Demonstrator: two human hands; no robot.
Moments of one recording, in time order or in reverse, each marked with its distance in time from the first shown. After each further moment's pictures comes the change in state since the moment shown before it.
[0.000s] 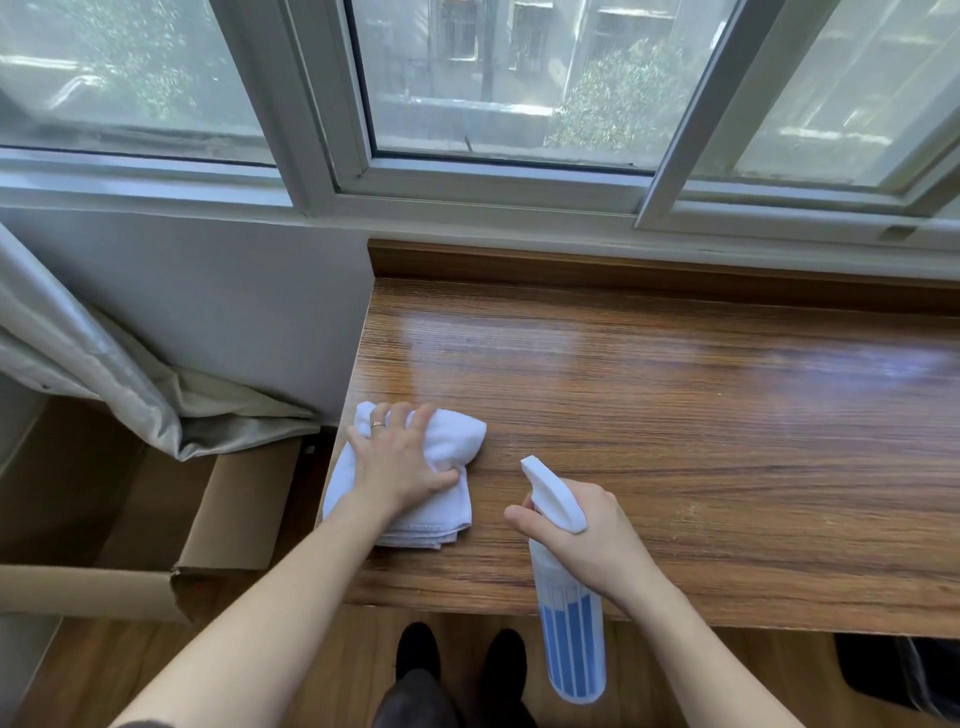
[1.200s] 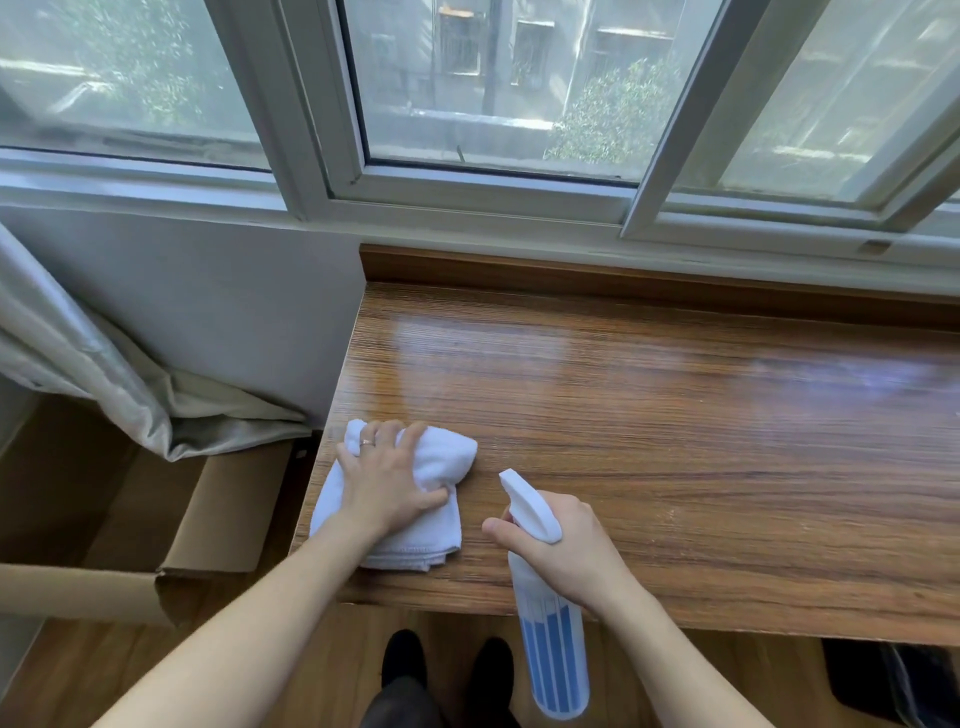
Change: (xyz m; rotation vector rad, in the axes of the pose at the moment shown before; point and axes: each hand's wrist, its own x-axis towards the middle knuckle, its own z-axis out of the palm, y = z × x) left_hand -0.022 0.008 0.012 -0.034 0.058 0.006; right_hand -0.006 0.010 0.002 -0.004 -0.035 -0.028
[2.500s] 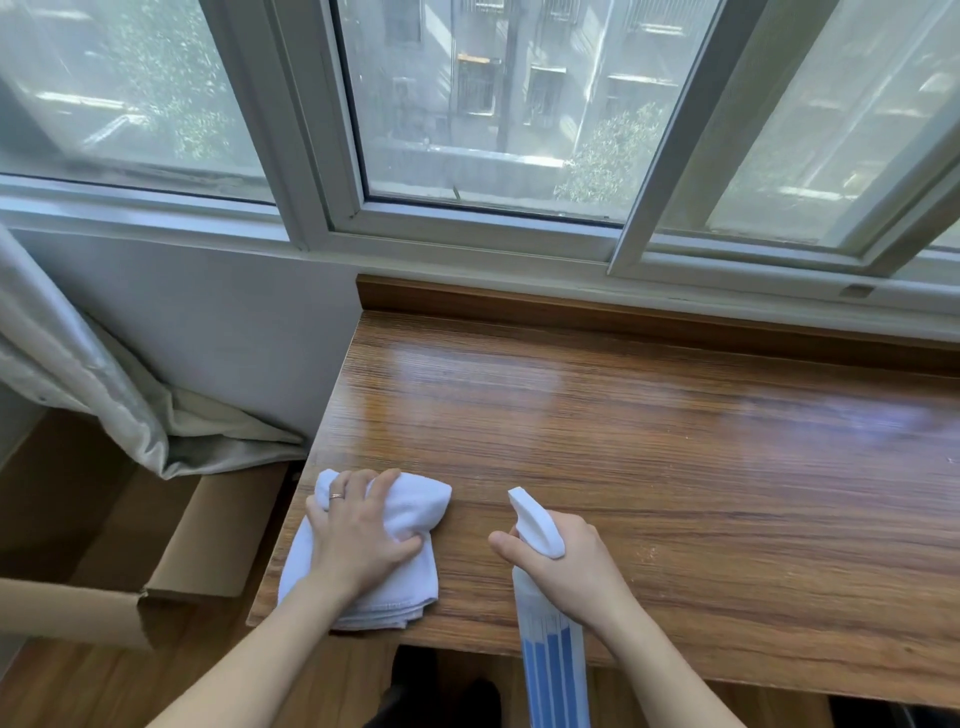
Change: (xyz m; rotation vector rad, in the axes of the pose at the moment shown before) left_hand -0.034 -0.001 0.014 -0.082 0.110 -0.082; right_hand 0.005 0.013 -0.031 0.041 0.020 0.057
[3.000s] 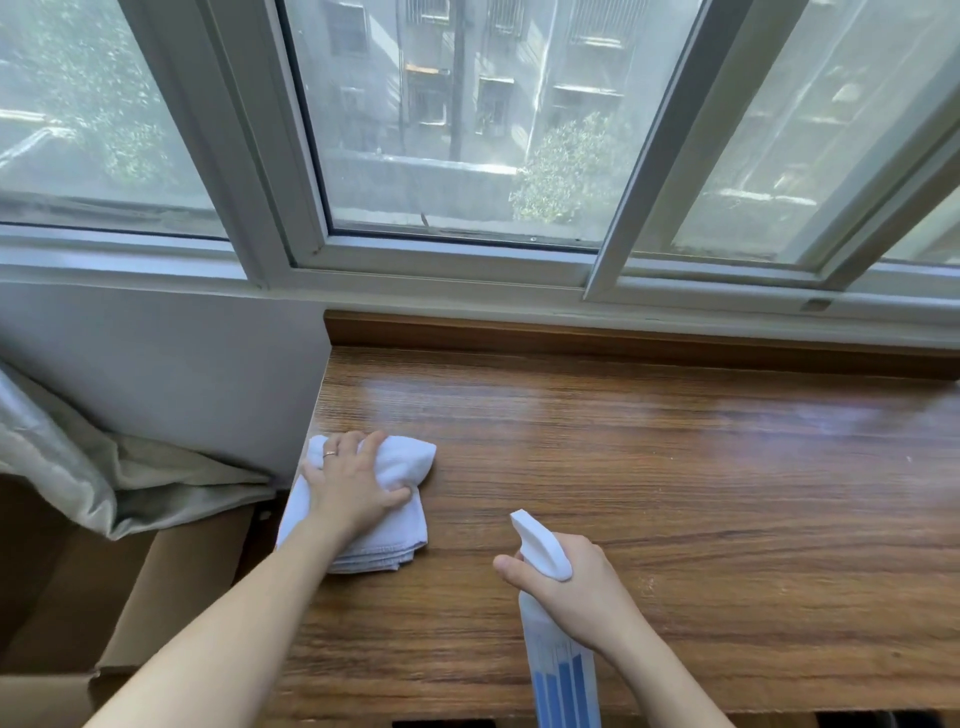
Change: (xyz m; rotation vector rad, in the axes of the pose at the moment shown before) left_hand 0.126 0.007 -0.019 0.065 -0.174 -0.001; right_hand 0.019 -0.020 -0.012 0.022 0.006 0.091
